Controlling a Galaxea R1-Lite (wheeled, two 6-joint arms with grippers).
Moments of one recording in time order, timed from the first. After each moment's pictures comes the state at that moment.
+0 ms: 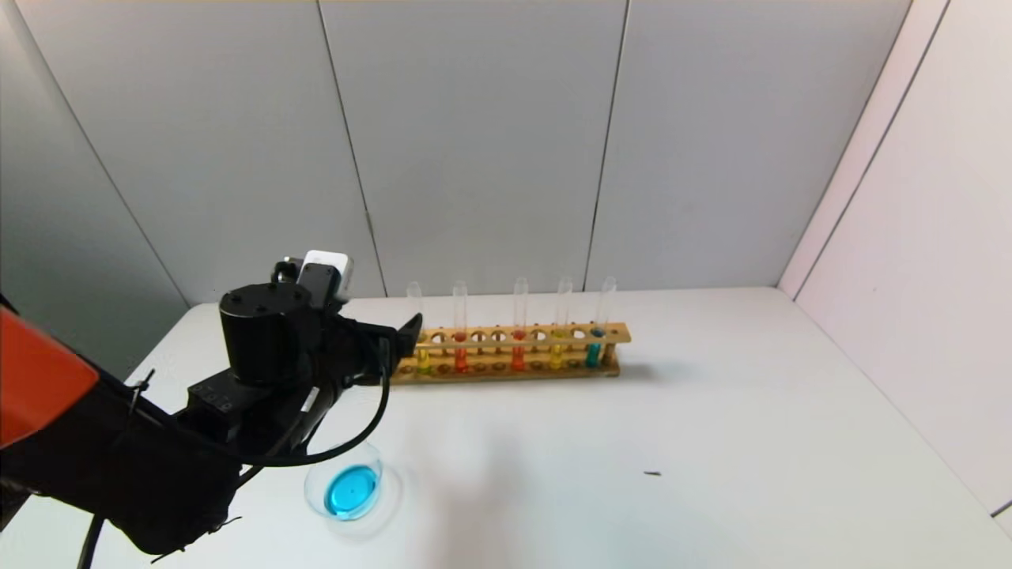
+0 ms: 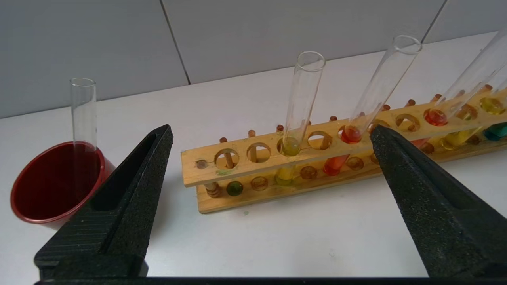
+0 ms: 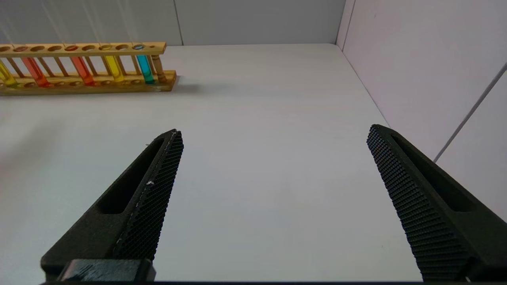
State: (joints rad) left arm -0.47 1.85 -0.57 -1.15 0.30 -0.02; right arm 0.00 0.00 0.00 0.00 -0.01 0.01
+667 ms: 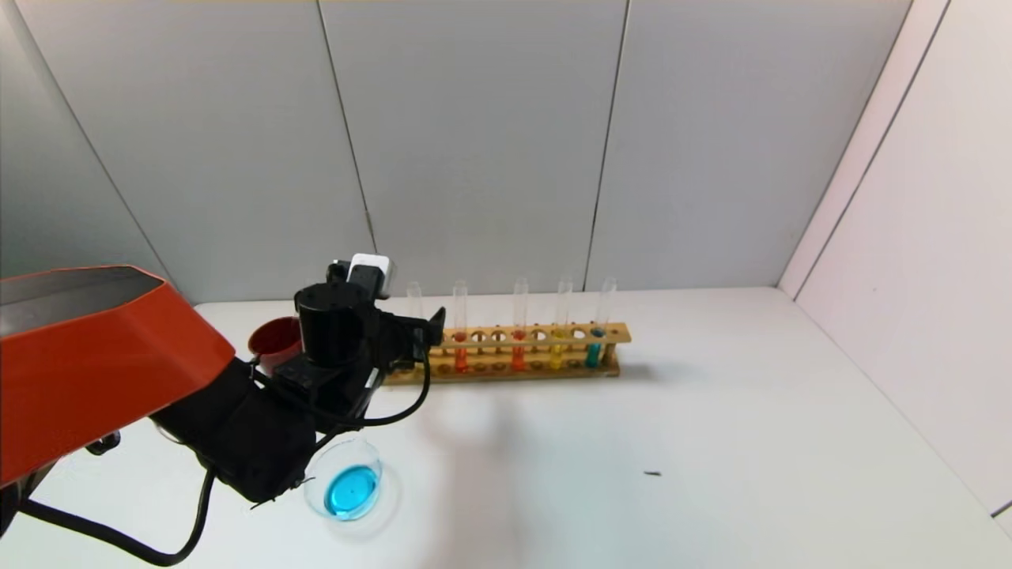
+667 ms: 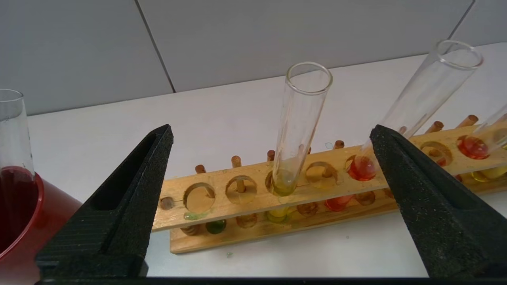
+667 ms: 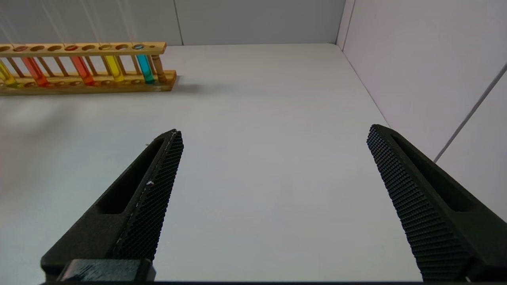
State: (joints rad) left arm -0.47 2.06 -0.74 -1.20 0.32 -0.03; right arm 0.00 0.00 0.00 0.00 -0.01 0.01
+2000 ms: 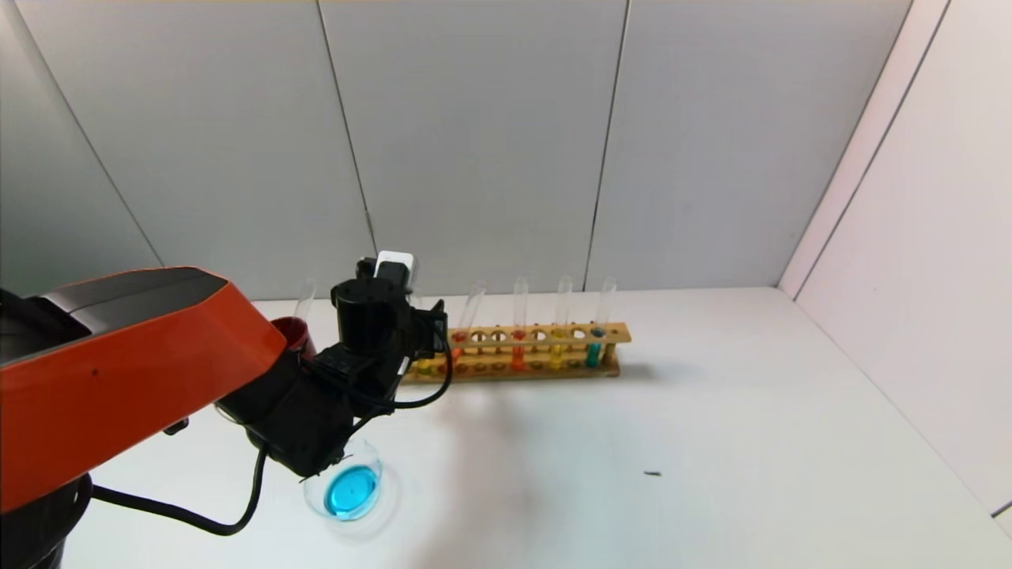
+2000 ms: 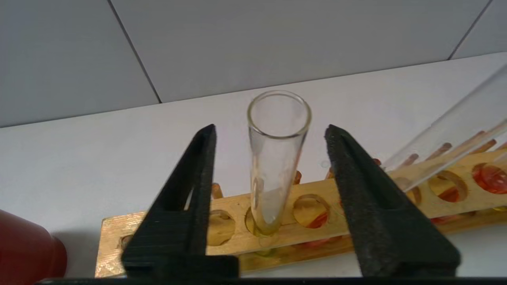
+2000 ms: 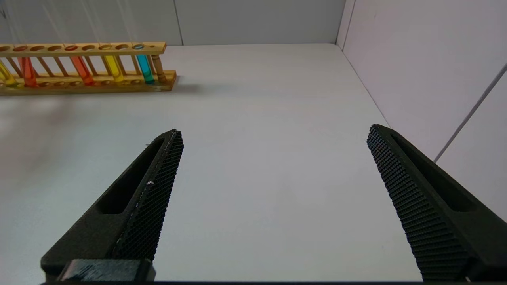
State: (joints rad) left arm -0.49 2.17 -0.88 -1.17 0.35 -0.03; right arm 0.00 0.00 0.00 0.00 -0.01 0.01
